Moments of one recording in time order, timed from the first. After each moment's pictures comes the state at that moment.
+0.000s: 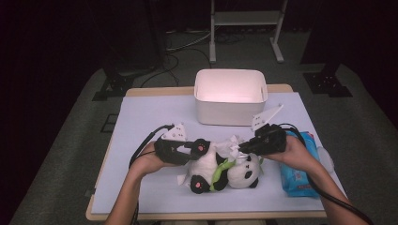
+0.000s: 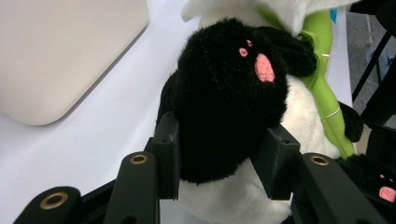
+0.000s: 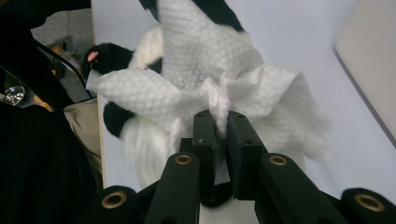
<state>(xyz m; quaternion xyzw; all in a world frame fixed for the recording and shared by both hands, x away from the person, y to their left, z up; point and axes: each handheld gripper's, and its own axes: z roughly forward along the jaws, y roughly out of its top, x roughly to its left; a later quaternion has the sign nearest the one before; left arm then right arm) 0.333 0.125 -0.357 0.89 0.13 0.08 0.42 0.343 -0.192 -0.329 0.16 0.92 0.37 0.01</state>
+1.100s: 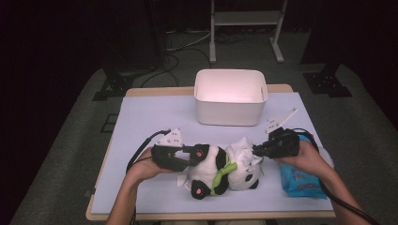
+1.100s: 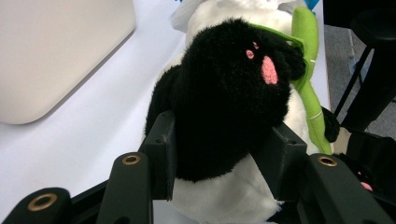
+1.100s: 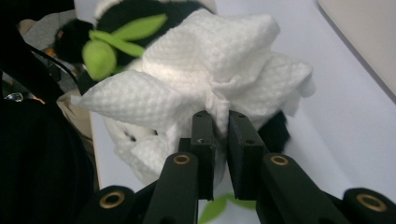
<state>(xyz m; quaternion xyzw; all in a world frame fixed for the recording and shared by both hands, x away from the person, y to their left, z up) 0.322 0.132 -0.362 0.88 0.13 0.07 0.45 0.343 -0.231 -0.349 0.20 0.91 0.36 0.00</state>
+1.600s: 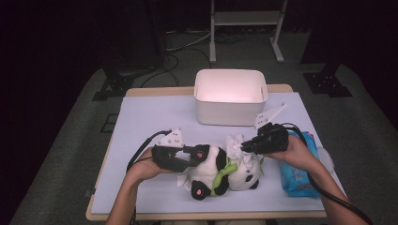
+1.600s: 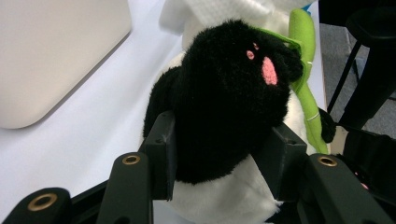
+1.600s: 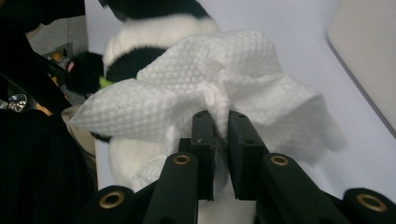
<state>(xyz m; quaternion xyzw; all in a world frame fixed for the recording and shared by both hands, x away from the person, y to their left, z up) 0.321 0.131 -0.361 0.88 0.12 0.06 0.45 0.352 -0.200 -0.336 0.18 0.91 0.38 0.00</state>
